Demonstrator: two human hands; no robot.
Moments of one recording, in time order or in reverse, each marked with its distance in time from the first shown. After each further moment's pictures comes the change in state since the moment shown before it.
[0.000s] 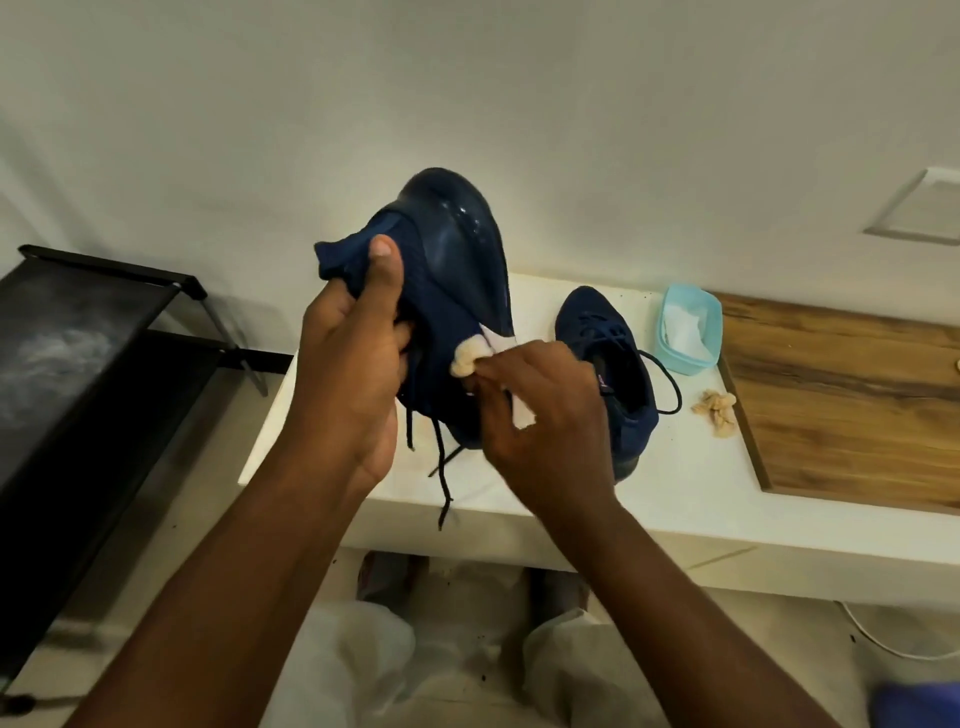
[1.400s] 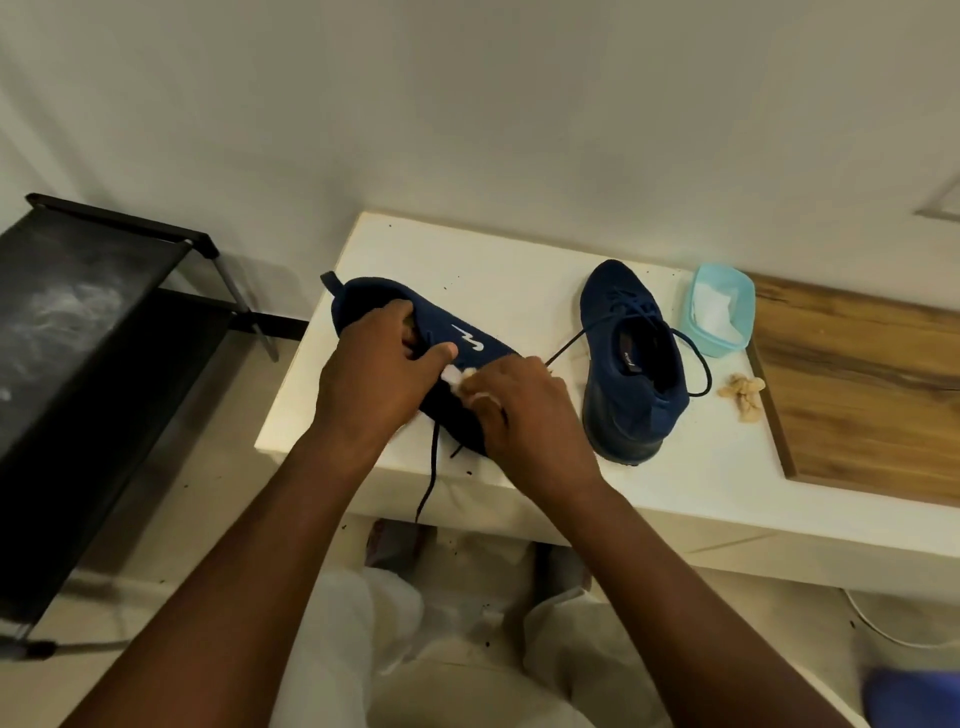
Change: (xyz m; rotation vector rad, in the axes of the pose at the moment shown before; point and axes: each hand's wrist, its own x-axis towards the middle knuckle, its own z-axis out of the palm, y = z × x) left_hand 0.050 -0.073 -0.067 1.199 -0.086 0.158; right_hand -0.018 0.015 0.046 -0.205 -0.574 0.123
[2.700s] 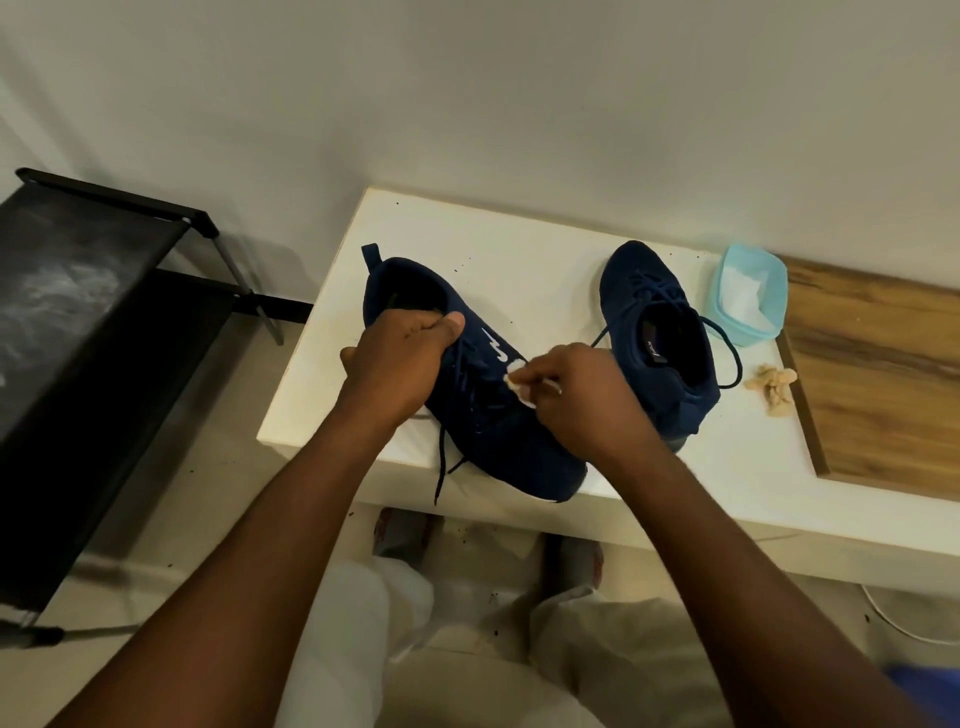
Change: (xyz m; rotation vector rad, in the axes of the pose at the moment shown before) left_hand 0.015 -0.011 0.020 -0.303 -0.104 -0.235; right_hand 0.019 0.031 -0.016 0.194 -0.172 0.205
